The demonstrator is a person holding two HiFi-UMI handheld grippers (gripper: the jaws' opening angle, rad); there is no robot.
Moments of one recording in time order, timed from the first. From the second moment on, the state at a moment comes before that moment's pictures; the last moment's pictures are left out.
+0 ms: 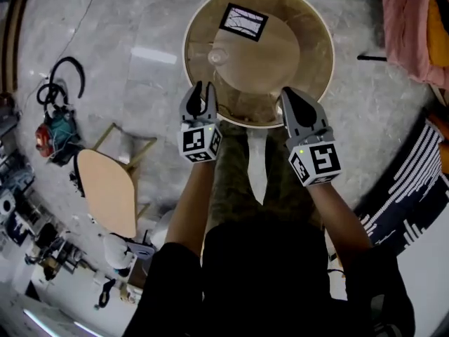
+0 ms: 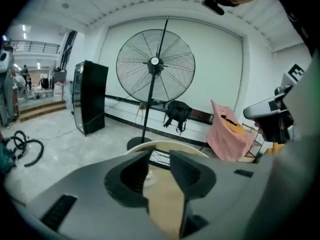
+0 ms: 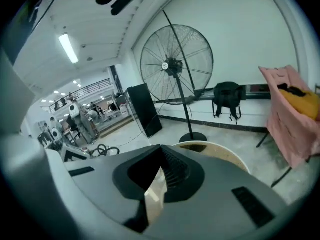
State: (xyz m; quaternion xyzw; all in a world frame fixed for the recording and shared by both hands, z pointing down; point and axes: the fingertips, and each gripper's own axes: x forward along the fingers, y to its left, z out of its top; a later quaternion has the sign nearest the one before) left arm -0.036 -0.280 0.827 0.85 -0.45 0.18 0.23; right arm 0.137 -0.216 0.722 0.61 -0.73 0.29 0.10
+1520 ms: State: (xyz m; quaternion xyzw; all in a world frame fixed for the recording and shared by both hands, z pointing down) left arm 0.067 -0.333 1.037 0.88 -0.36 0.27 0.16; right arm 0.188 -0.142 0.851 0.58 -0.72 0.33 0.18
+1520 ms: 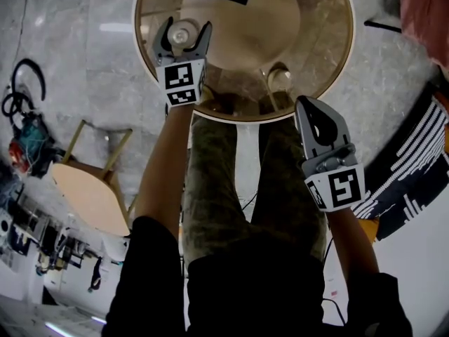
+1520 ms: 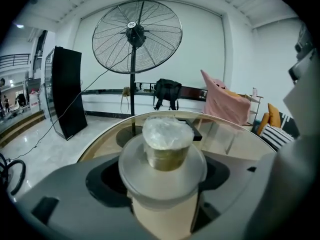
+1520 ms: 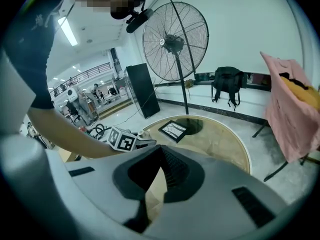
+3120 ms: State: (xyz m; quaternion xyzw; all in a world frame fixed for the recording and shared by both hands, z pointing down) left arm 0.056 -0.164 0.569 0.88 -0.42 0.16 0.15; right arm 0.273 -0.155 0.521 0.65 -0.74 0.15 0.09
